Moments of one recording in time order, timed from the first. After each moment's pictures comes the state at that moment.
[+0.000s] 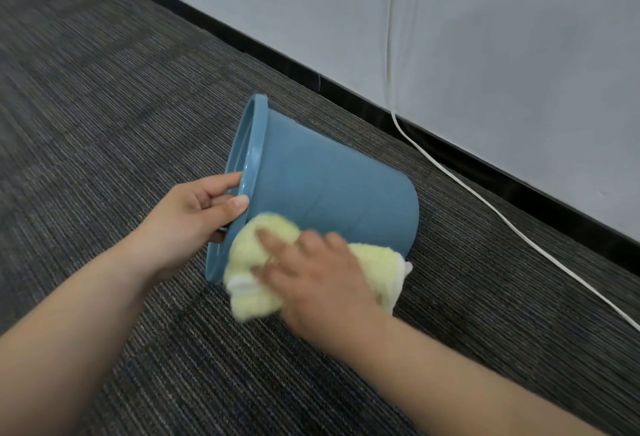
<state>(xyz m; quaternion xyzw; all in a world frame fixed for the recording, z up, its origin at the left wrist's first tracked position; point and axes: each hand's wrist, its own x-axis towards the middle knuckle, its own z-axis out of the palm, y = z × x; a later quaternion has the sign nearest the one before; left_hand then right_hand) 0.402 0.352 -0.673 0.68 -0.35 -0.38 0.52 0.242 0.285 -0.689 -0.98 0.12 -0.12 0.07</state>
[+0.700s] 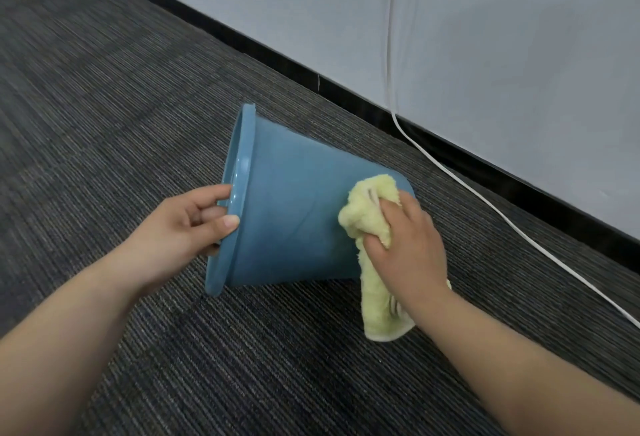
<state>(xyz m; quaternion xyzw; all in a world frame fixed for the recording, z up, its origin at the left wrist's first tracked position) 0.409 0.367 -0.673 0.67 -0.34 -0.40 0.52 0.214 0.221 -0.722 -0.88 0.41 -0.17 0.18</state>
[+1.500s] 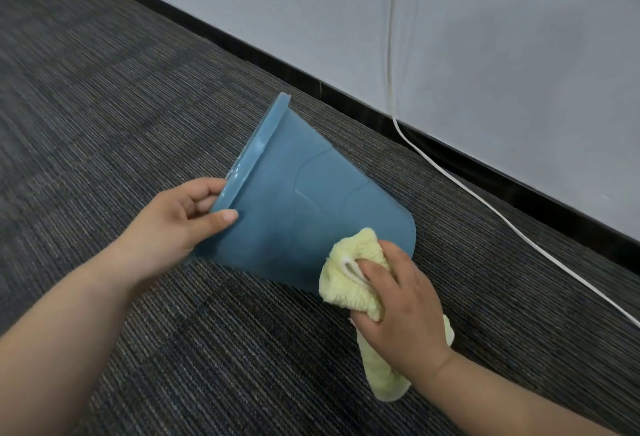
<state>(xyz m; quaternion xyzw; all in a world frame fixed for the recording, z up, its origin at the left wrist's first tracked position) 0.414 0.364 -0.663 0.68 -0.35 -0.37 0.53 0.191 0.260 -0.727 -0.91 0.30 -0.21 0.19</state>
